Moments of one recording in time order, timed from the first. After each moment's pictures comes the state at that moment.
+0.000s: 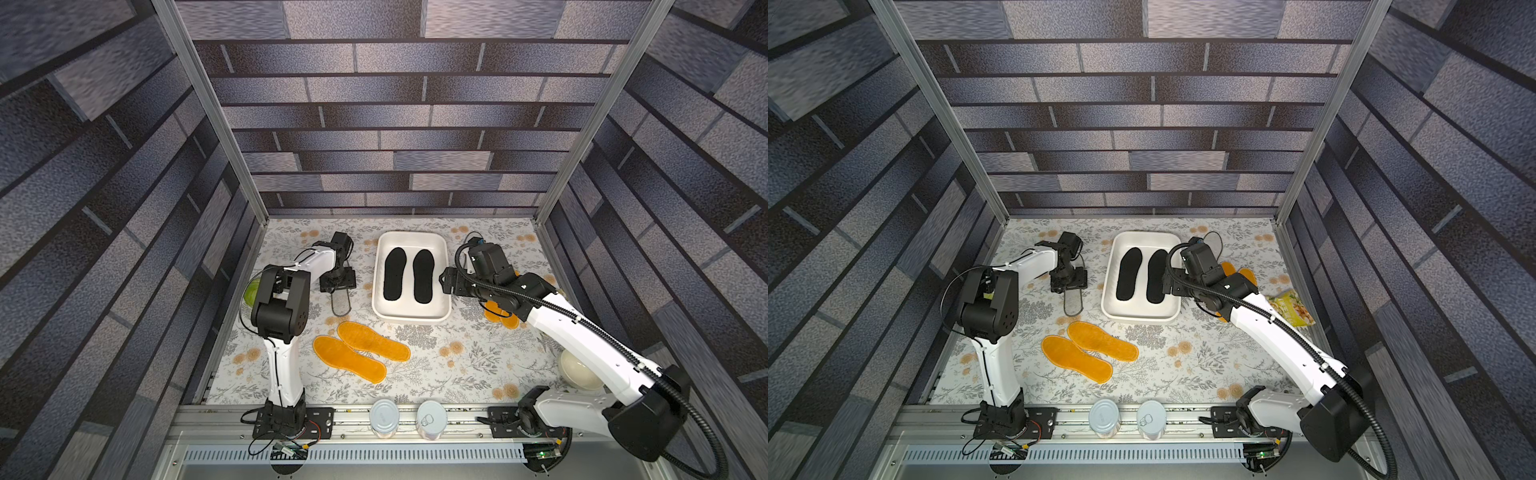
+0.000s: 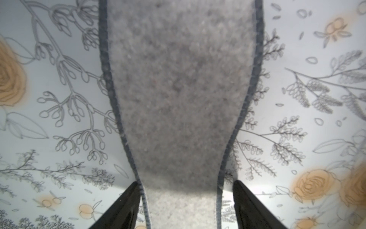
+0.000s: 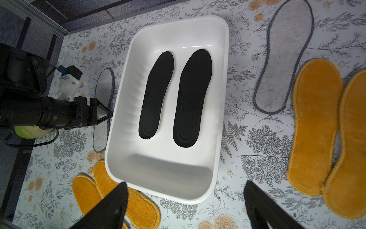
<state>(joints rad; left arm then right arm) -0.21 2.02 1.42 -0.80 -0.03 -0.34 0.60 1.24 1.13 -0.70 0.08 0.55</state>
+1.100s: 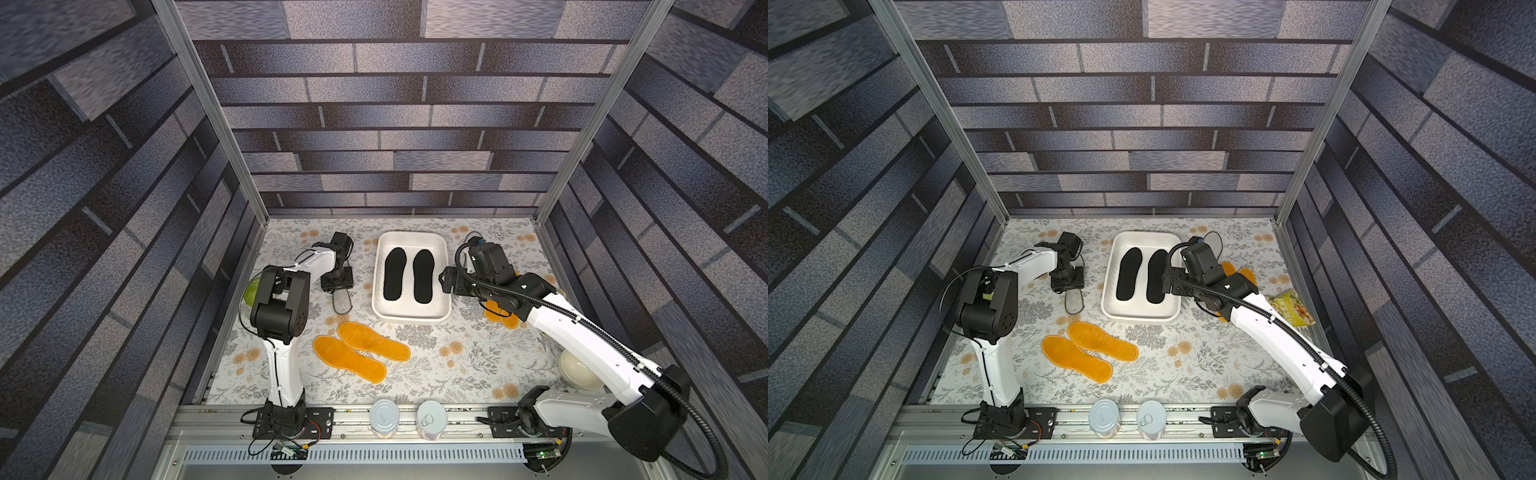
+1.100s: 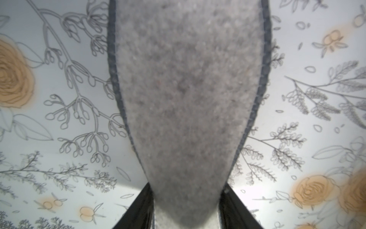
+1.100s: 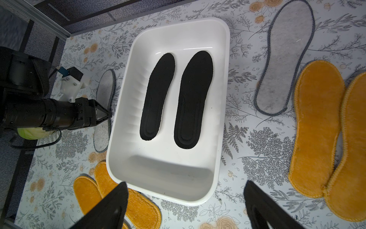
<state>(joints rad) -0.21 2.01 1.40 -0.77 -0.04 -0.35 0.60 1.24 1.13 -0.69 0.07 0.55</state>
